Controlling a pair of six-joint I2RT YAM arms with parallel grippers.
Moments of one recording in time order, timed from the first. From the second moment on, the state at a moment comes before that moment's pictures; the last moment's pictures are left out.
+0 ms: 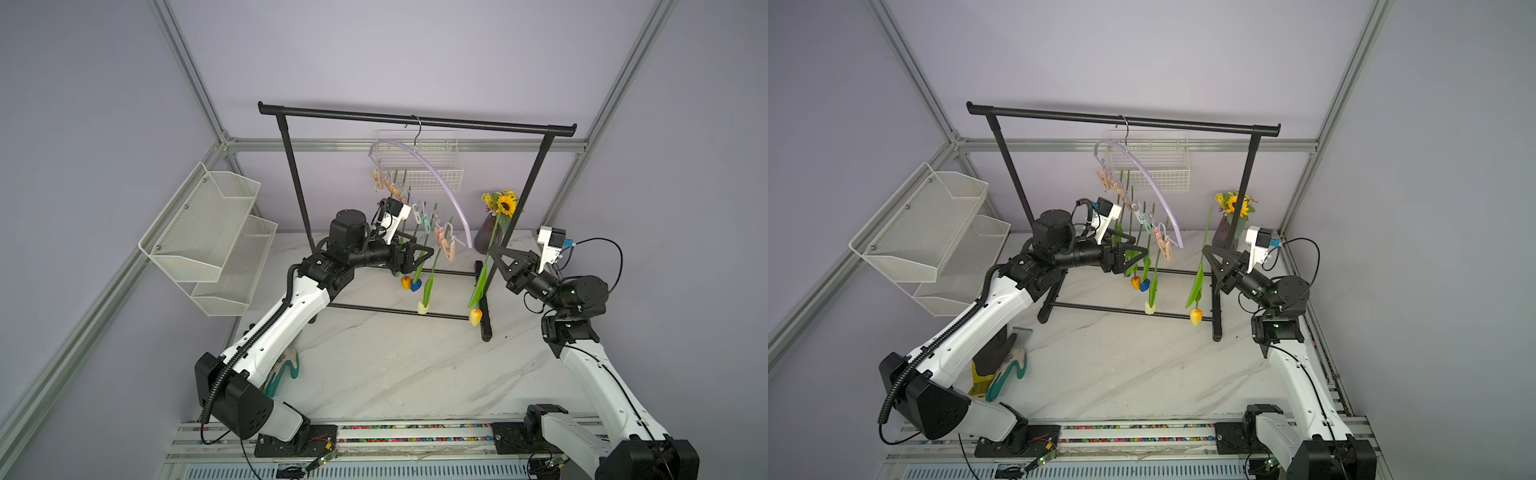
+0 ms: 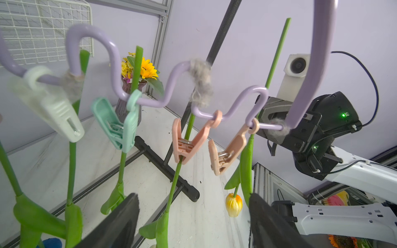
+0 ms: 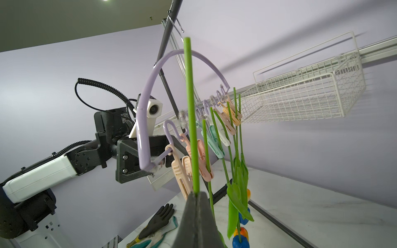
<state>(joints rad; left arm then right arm) -0.52 1.48 1.51 -0.27 0.63 -0.26 -0.01 1.01 0.74 0.72 -0.87 0.73</state>
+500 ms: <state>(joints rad) -0.63 1.48 1.53 -0.25 0.44 -0.26 0.10 1.07 0.74 0.75 -0.85 0.68</state>
